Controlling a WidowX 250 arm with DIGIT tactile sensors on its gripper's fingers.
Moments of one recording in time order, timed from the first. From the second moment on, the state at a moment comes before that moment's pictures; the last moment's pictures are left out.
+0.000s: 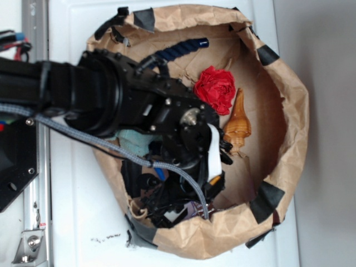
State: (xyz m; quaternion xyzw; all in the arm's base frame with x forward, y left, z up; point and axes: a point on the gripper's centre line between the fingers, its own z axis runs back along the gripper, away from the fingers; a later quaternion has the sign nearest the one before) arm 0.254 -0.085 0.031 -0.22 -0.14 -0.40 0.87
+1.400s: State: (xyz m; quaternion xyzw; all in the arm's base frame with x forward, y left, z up) arm 0.268 -0.011 0.115 -0.09 -0.06 -0.11 0.99
